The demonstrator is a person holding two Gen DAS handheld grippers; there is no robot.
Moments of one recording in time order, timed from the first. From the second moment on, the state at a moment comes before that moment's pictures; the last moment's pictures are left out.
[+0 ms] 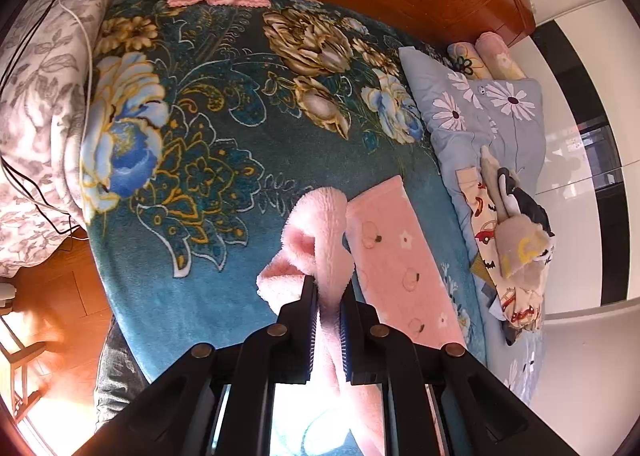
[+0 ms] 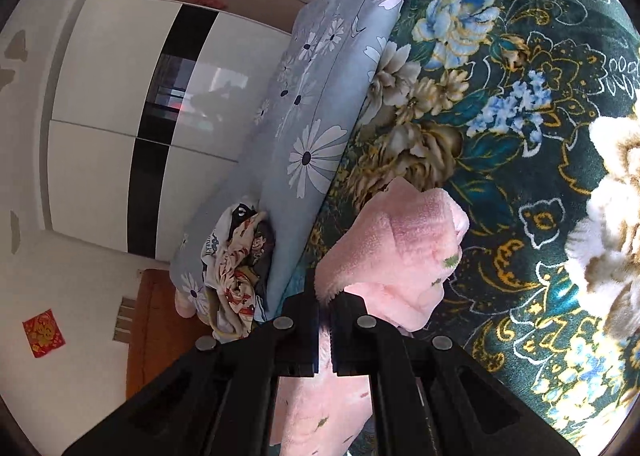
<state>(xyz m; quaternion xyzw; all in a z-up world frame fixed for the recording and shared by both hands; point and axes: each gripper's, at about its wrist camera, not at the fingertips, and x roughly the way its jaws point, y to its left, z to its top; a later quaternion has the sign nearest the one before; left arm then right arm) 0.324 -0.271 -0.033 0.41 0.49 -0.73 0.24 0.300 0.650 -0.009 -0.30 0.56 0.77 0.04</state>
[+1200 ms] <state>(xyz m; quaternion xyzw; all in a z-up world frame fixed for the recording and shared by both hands) 0.101 -0.290 -0.099 0.43 0.40 -0.79 0.15 0.064 0.600 -0.048 -0.41 0.43 0.79 0.16</state>
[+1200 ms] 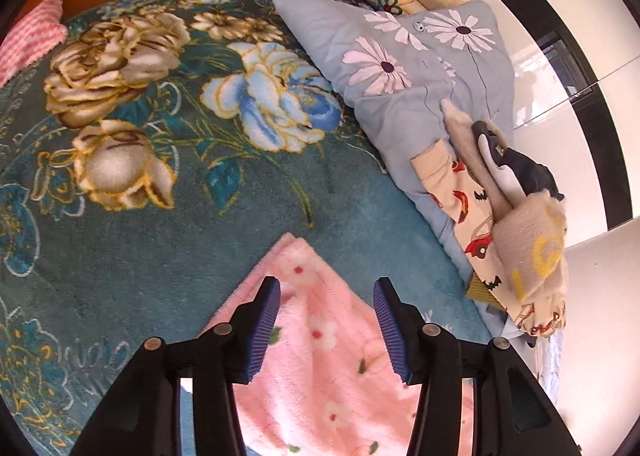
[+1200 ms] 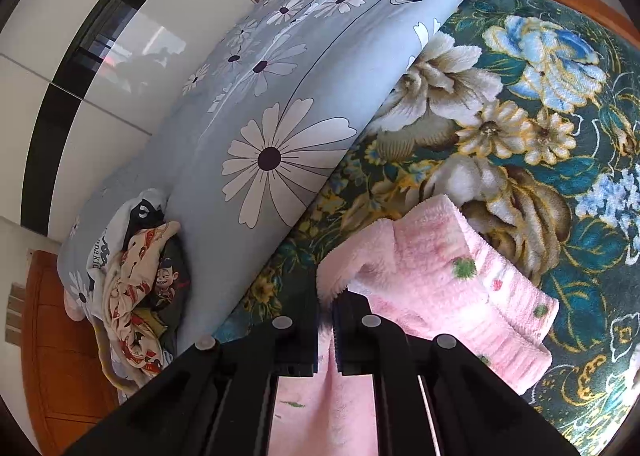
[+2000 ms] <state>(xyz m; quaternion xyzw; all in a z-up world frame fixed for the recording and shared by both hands) 0.181 -0.283 -0.187 0.42 0.50 -0.72 0.23 0.236 0.626 -0.151 -0.37 0.56 0.73 0.14</state>
